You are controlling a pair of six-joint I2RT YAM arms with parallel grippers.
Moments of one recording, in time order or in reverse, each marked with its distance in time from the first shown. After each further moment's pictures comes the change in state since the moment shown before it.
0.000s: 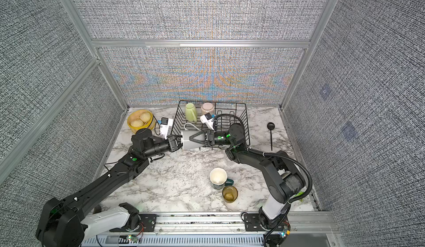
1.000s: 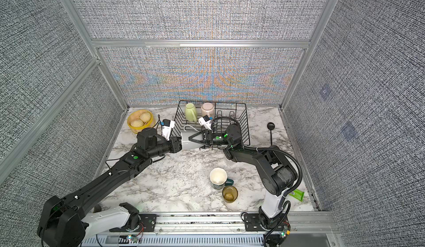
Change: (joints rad) left arm -0.010 0.008 0.043 -0.220 -0.169 0.126; right arm -0.035 0.094 0.008 -0.009 -0.004 0.047
